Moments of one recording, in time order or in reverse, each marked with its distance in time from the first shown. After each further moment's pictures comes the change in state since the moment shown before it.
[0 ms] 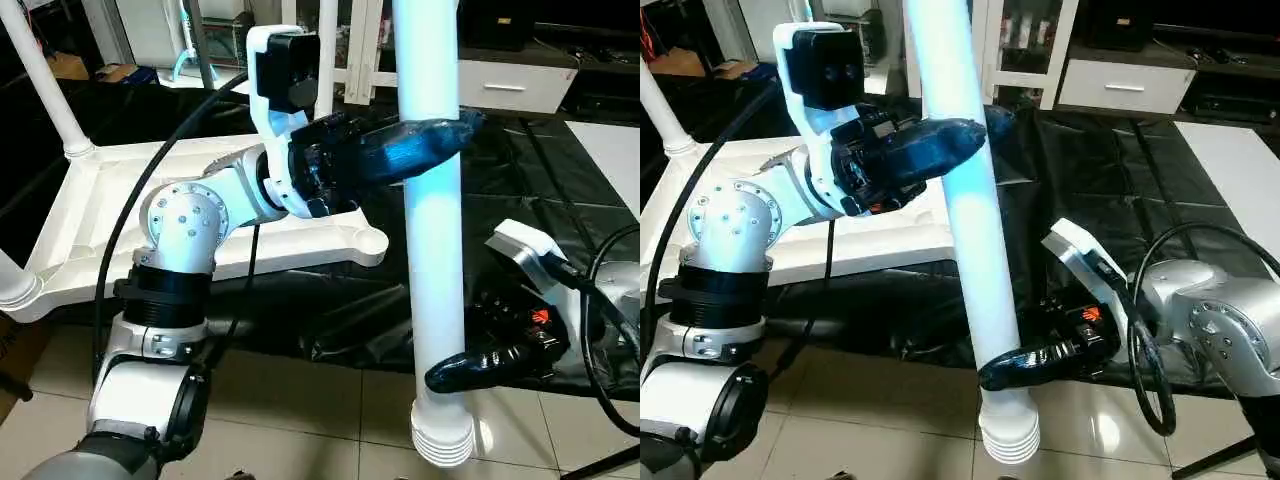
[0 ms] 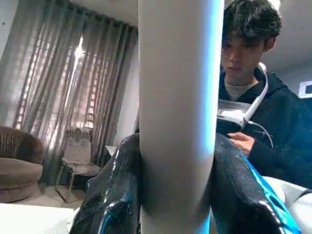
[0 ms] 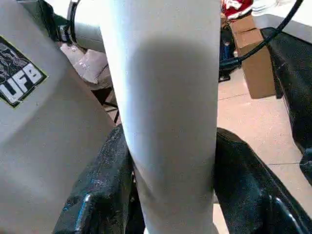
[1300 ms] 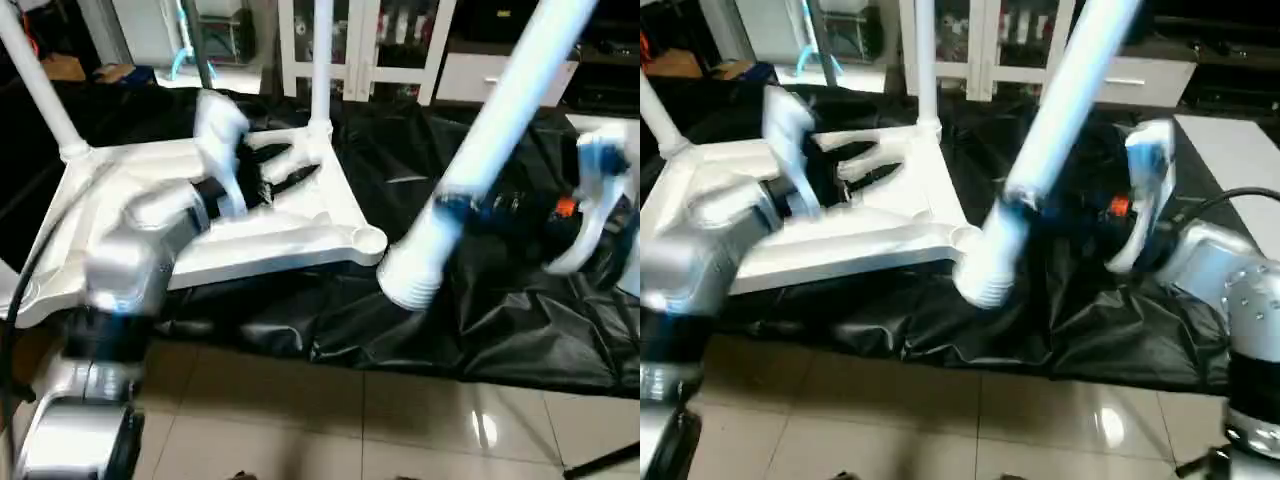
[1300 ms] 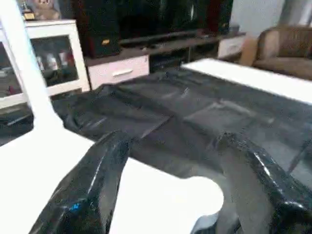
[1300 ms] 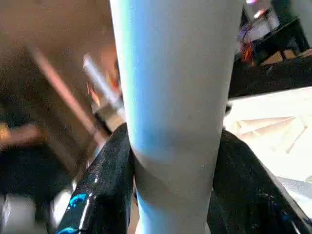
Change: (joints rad) left arm 0.255 0.222 -0.101 -0.015 0.684 -0.416 0.525; right arm -0.111 0.282 -0.450 0.269 0.409 0.115 -0.730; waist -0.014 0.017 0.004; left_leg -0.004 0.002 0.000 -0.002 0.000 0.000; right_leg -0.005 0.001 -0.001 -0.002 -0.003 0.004
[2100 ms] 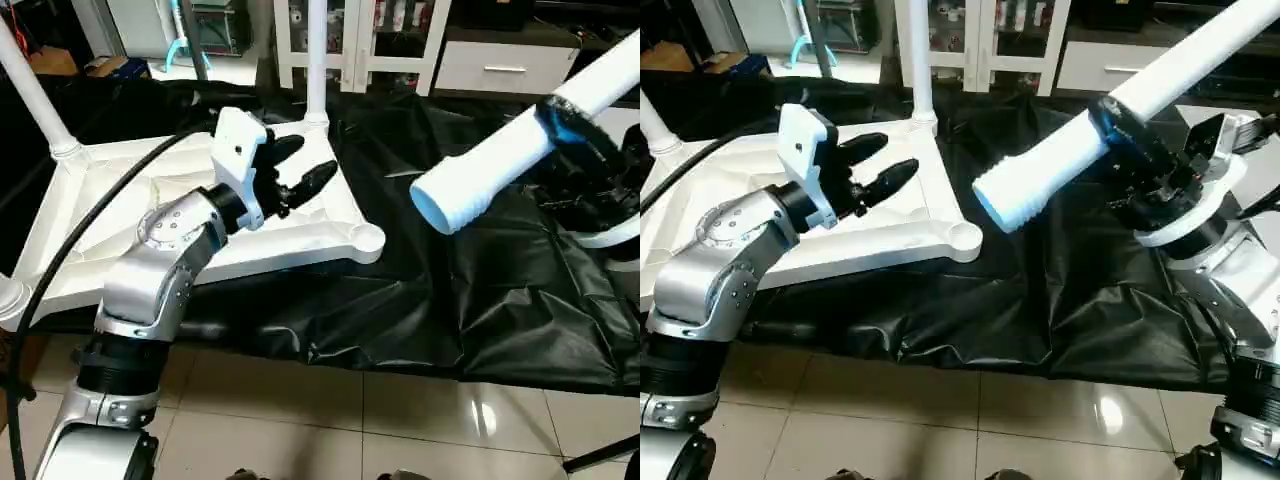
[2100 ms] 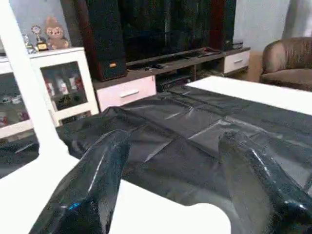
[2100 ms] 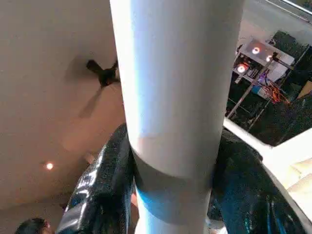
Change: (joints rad) left arm 0.045 -0.057 0.002 -0.084 0.054 -0.084 0.050; right arm 0.032 0.040 -0.134 0.124 0.594 0.011 -0.390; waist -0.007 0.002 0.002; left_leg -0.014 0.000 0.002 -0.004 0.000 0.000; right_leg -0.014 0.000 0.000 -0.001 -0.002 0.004
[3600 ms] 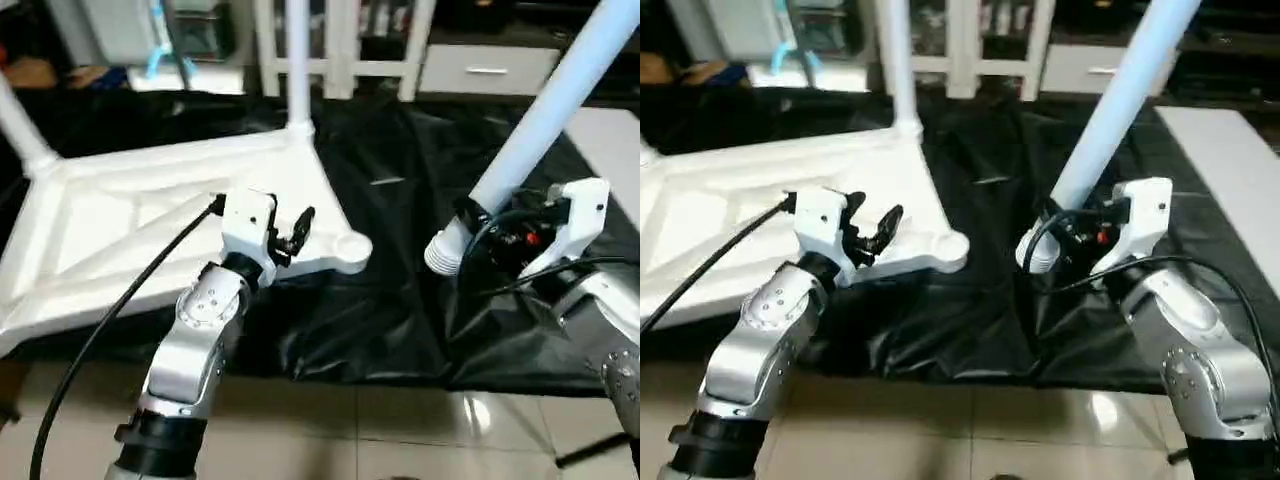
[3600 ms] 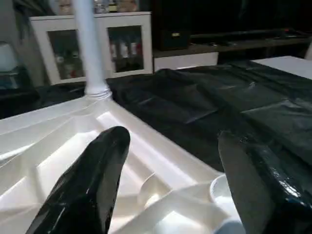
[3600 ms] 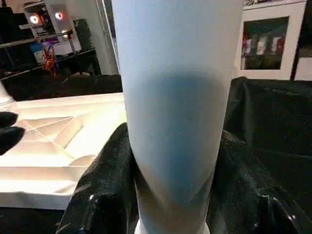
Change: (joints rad) left arm 0.270 -0.206 -0.033 -0.062 0.196 -0.086 0.349; right arm 0.266 0.011 0.372 -0.345 -1.206 -0.650 0.005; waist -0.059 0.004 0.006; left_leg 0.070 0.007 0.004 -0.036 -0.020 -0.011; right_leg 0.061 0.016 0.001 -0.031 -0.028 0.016
